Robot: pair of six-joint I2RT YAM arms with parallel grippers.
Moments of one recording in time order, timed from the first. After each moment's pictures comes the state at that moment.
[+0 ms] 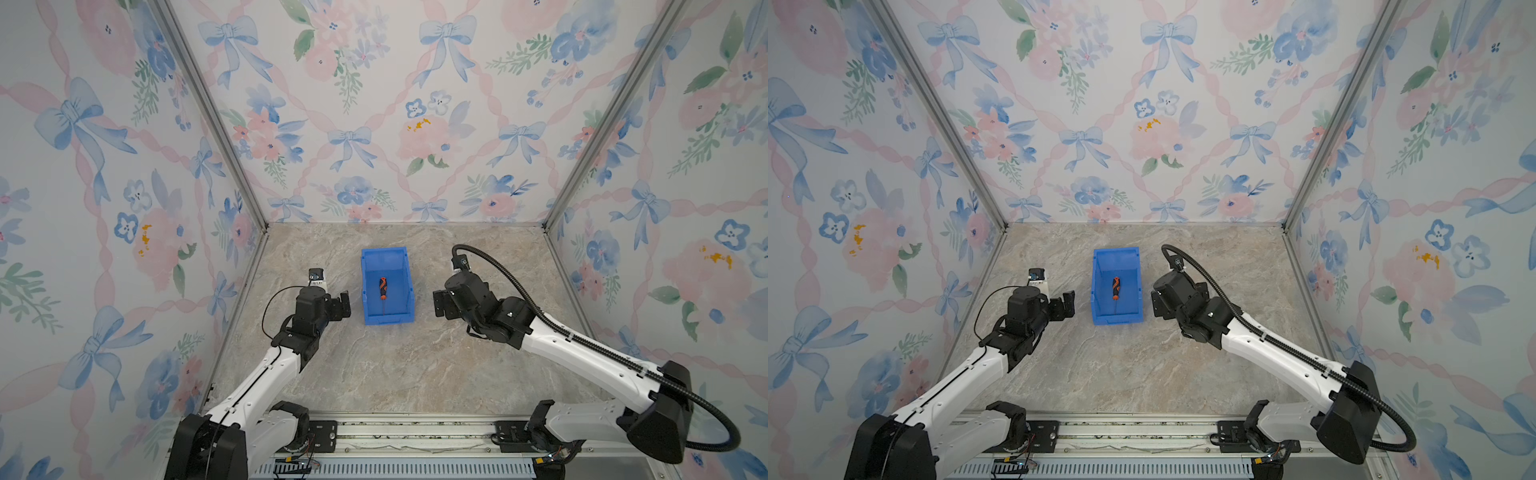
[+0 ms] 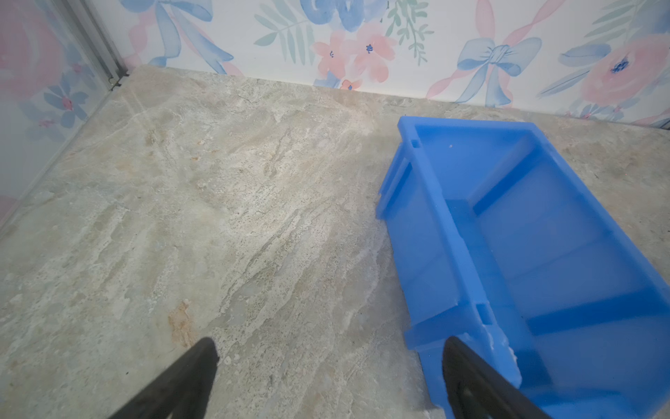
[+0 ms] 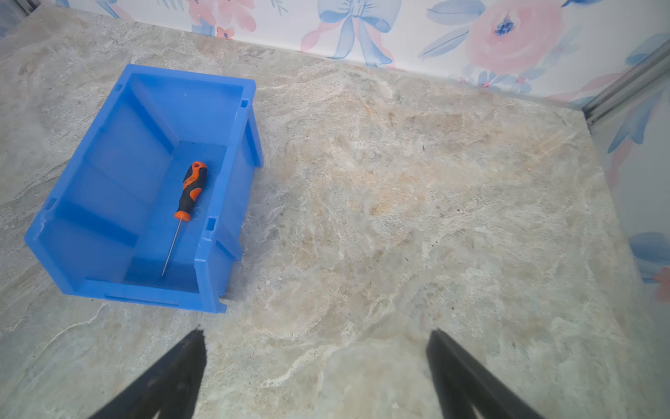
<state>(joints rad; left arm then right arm) -0.27 1.03 0.52 -0.01 -0.17 -0.24 0.84 1.25 1.09 -0.63 0.55 0.42</state>
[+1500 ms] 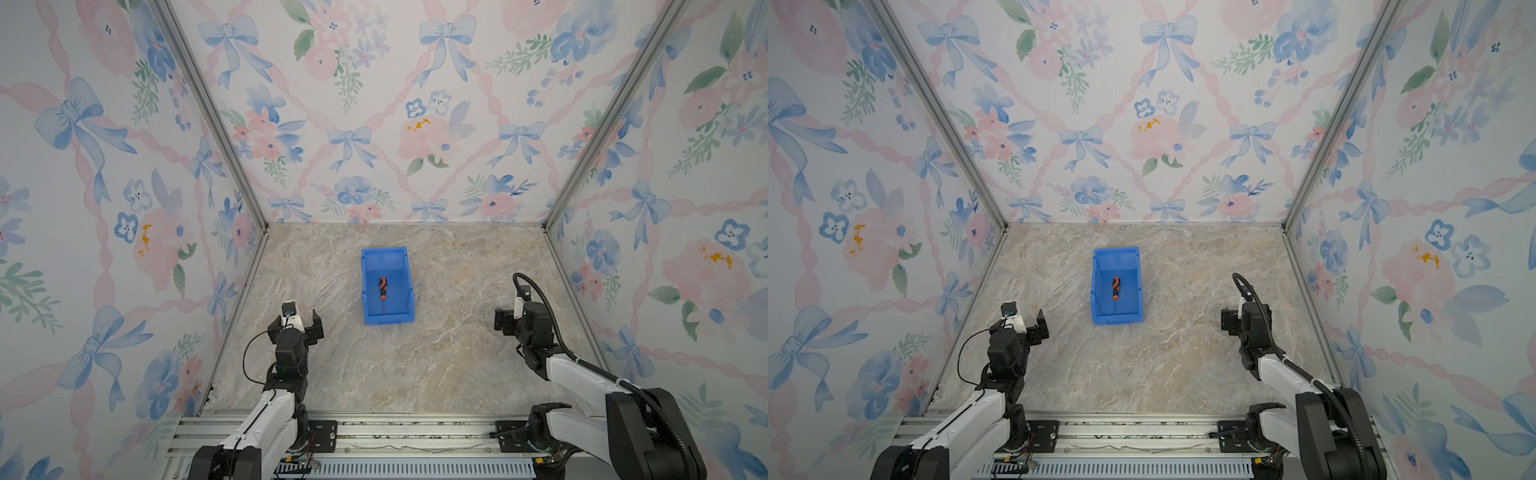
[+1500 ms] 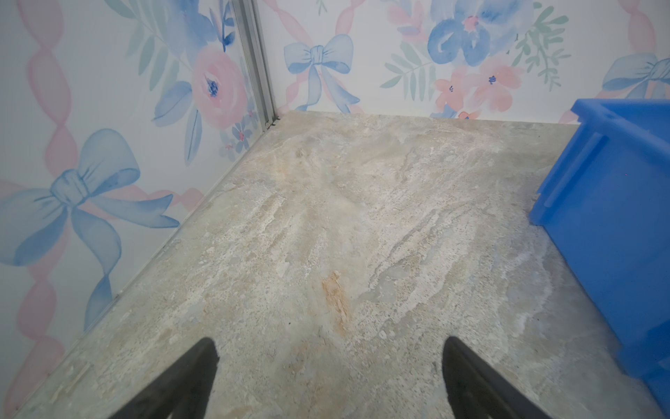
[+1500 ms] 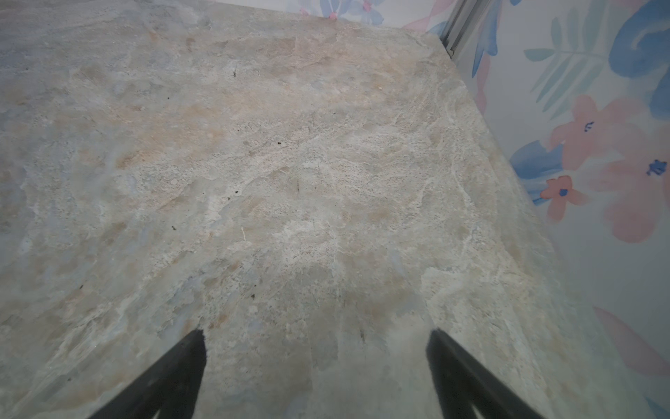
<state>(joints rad) -0.04 0.92 0.05 0.56 -0.27 -0.04 0.10 1.21 0.32 0.35 0.21 -0.02</state>
